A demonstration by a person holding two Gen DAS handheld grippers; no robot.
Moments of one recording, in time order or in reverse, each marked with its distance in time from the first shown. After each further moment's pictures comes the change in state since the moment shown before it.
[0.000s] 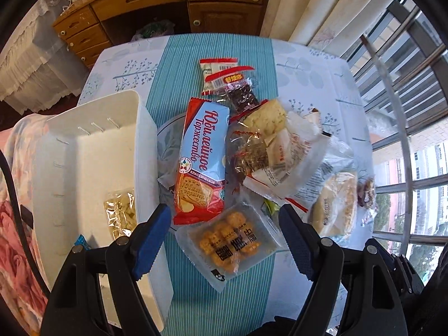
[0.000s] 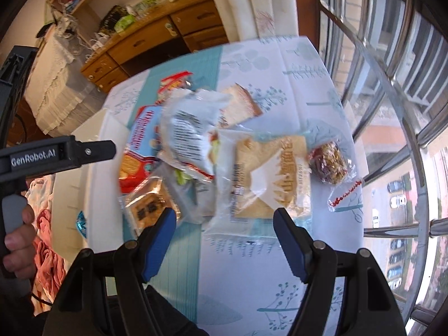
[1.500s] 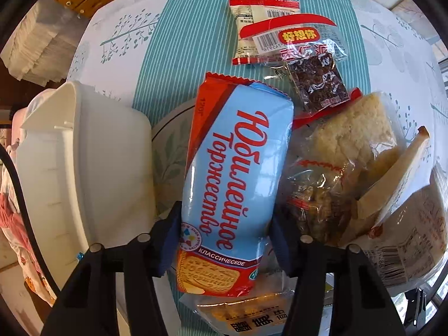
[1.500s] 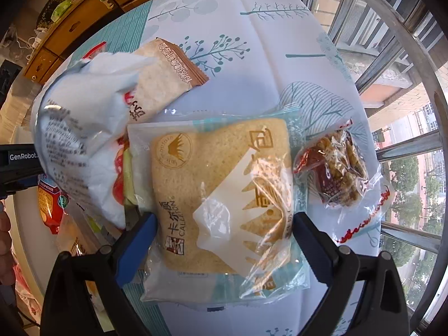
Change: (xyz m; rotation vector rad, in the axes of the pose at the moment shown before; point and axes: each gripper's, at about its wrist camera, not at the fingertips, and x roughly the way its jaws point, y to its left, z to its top) left arm 0.139 0.025 0.088 -0.074 0.251 0.202; right arm 0.105 -0.021 0.061 0.133 0.192 -0.154
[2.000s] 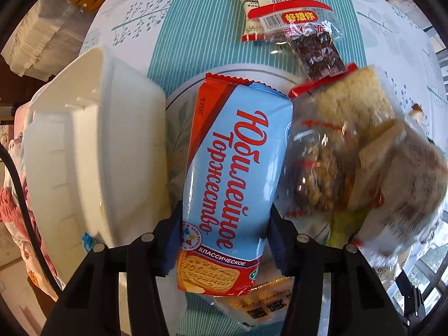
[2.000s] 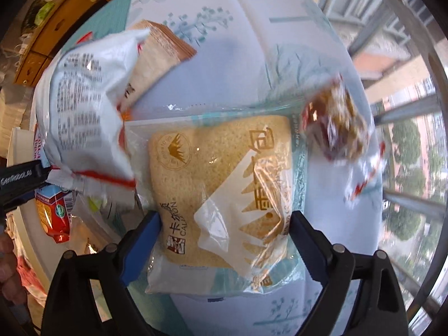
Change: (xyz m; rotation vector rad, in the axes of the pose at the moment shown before) left arm -0.009 -0.010 -0.019 -0.005 0.046 0.013; right arm -0.001 -0.015 -0.015 0.101 0.161 0.034
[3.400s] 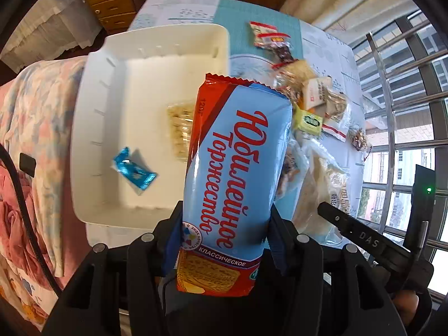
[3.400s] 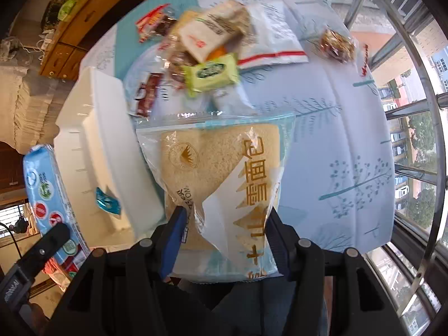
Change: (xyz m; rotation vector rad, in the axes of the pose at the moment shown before) left arm -0.112 0.159 -0.183 0.016 -0.131 -0.334; right arm -0.067 0.085 -0.125 0.018 -0.007 0.105
